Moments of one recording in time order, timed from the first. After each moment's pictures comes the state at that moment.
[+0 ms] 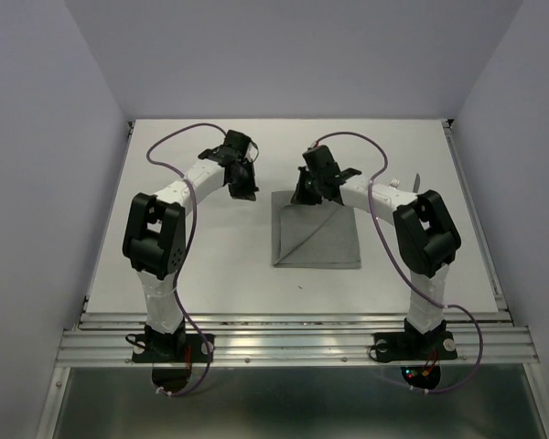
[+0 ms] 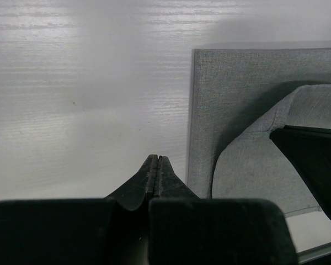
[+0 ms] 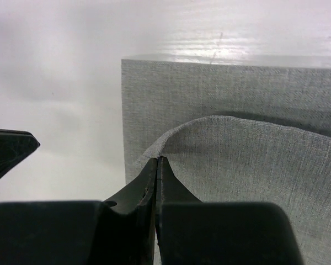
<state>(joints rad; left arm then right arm) -0.40 1.92 1.50 -0.63 0.09 -0.49 0.55 1.95 1.41 -0.28 -0.03 0.67</state>
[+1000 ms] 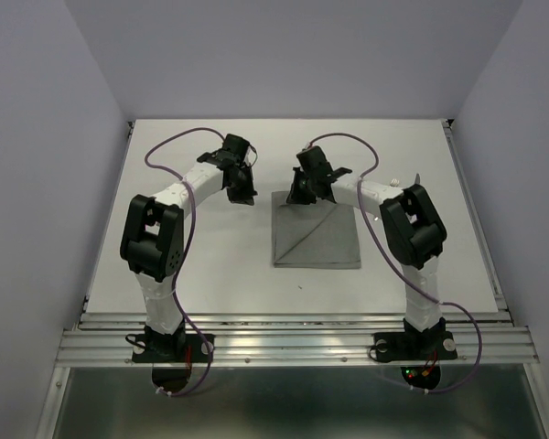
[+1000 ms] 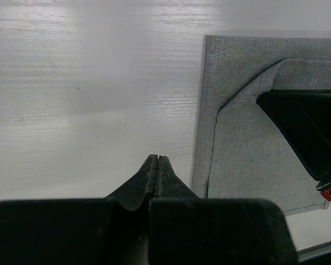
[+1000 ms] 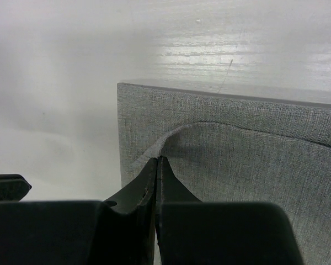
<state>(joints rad) -0.40 1.89 1.45 -0.63 0.09 -0.50 0.56 2.08 1.50 -0.26 -0.04 0.67</state>
